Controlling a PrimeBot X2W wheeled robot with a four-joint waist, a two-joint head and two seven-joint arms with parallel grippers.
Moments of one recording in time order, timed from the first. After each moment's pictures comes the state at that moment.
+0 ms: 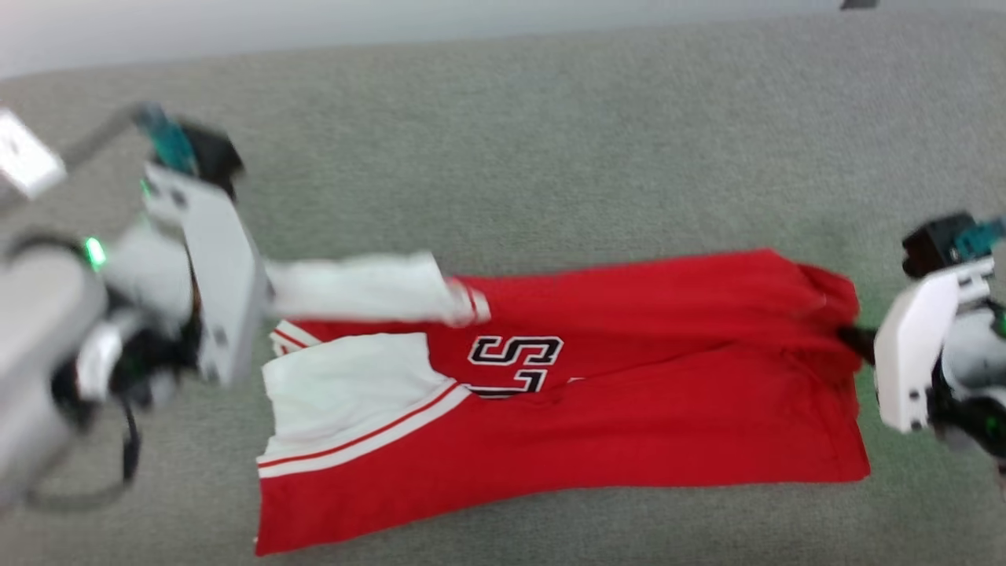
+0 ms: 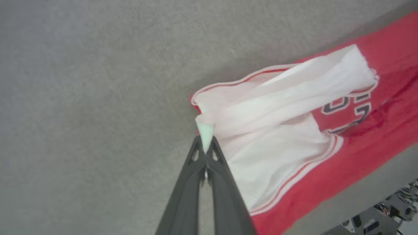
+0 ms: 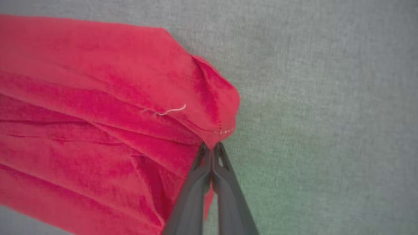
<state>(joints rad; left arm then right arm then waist) -1.10 0.95 -1.10 0.07 -1.22 0.22 0.77 -0.53 -0.48 0.28 0.26 0.60 0.13 0.78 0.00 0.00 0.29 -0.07</state>
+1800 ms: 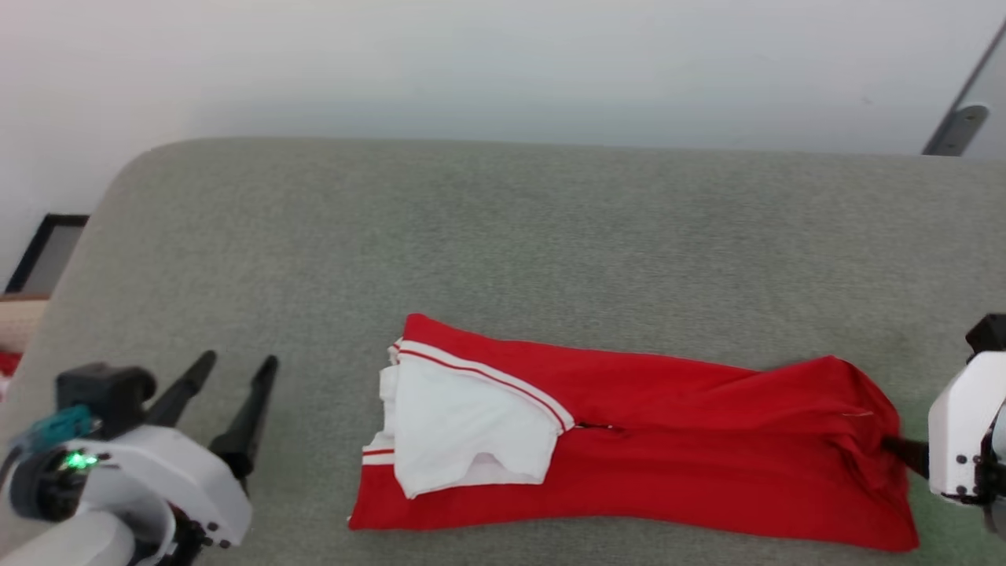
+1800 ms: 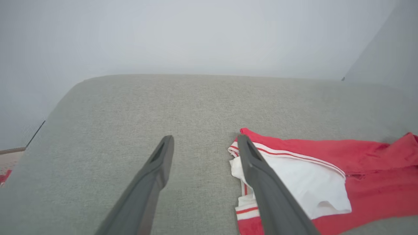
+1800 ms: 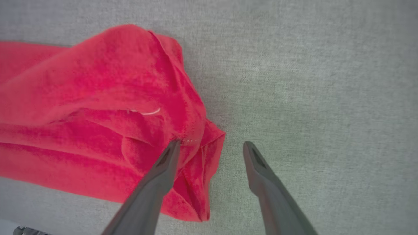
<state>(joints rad) -0.45 1.01 -0.91 -0.12 -1.24 0.39 -0.23 -0.35 -0.38 -0.04 0.33 0.46 0.13 0.99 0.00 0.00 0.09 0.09</state>
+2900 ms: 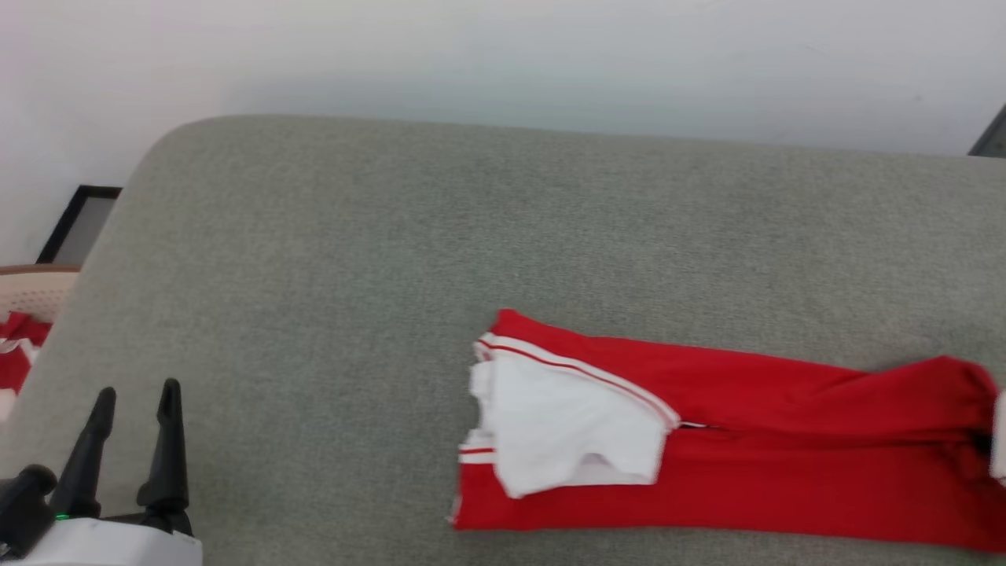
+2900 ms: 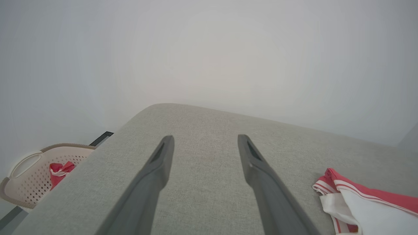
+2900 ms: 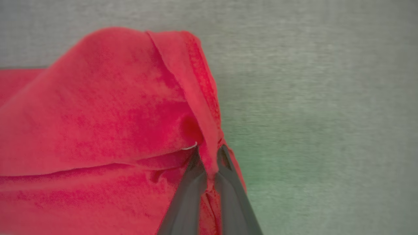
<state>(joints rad) 0.05 0.52 -0.07 -0.01 -0.70 0.09 -0.26 -0.46 -0.46 -0.06 0.65 0.46 0.13 0.85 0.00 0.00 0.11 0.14</state>
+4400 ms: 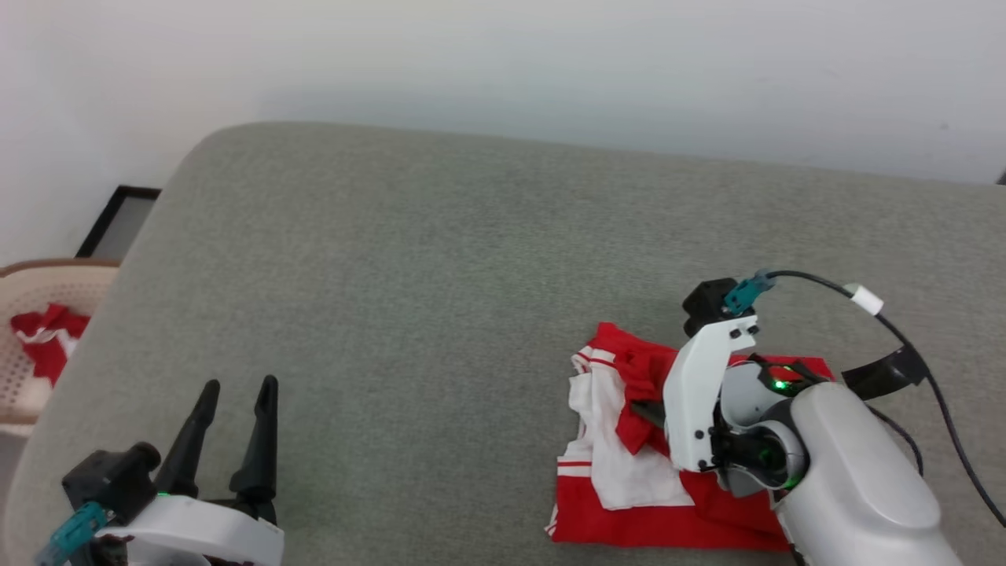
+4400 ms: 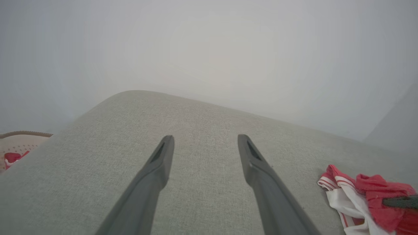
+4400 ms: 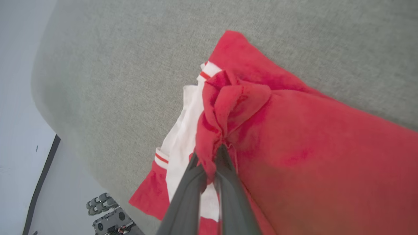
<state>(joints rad) -0.05 0.39 -0.14 0.13 -0.63 -0.03 -0.24 -0.54 -0.07 0.31 0.49 0.55 0.13 0.82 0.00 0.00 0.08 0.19</state>
